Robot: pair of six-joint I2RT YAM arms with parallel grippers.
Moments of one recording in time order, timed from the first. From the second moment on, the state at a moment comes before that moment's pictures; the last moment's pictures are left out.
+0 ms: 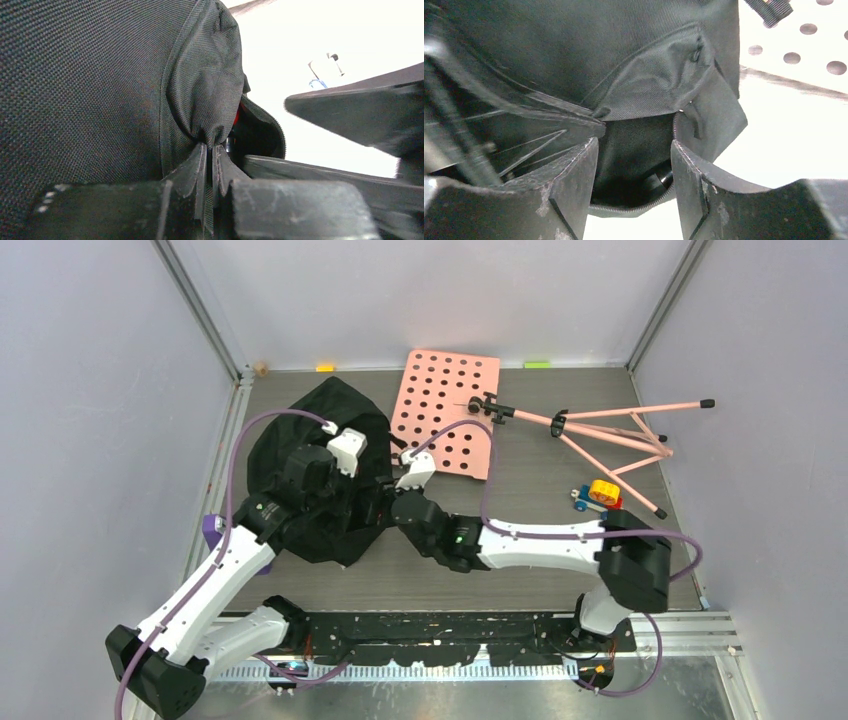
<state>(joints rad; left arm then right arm) -0.54 0.94 0.93 -0.63 -0.06 -0.03 1.23 1.64 1.08 0.27 0.64 0.68</state>
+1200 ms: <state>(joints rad) -0.54 0.95 0.93 -0.63 -0.08 -0.03 0.86 1.65 0.92 -0.28 0.28 0.69</state>
